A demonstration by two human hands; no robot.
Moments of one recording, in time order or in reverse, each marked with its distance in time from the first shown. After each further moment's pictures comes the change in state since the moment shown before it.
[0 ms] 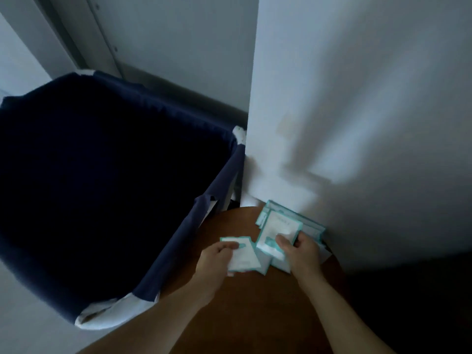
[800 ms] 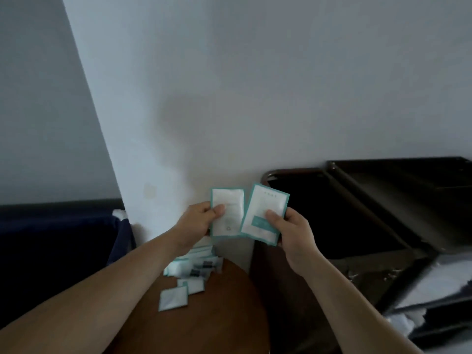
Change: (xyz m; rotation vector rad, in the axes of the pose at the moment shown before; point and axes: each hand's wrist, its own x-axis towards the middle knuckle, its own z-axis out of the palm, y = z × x) left_hand -0.242 0.118 0.069 0.286 -0.737 0.692; right_hand -0.306 -0.127 -0.195 0.520 0.458 -0.275
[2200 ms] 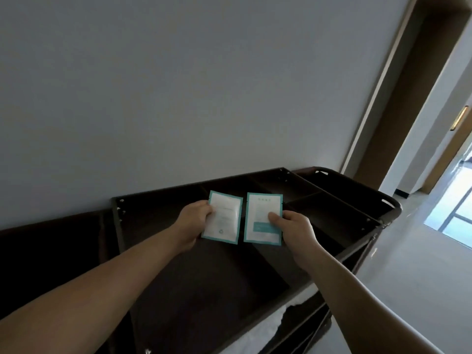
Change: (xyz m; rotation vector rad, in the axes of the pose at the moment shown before) left_hand 0.240 0.082 0.621 -0.086 -0.285 0.007; right_hand 0.174 -0.133 -0.597 -0.284 0.469 0.032
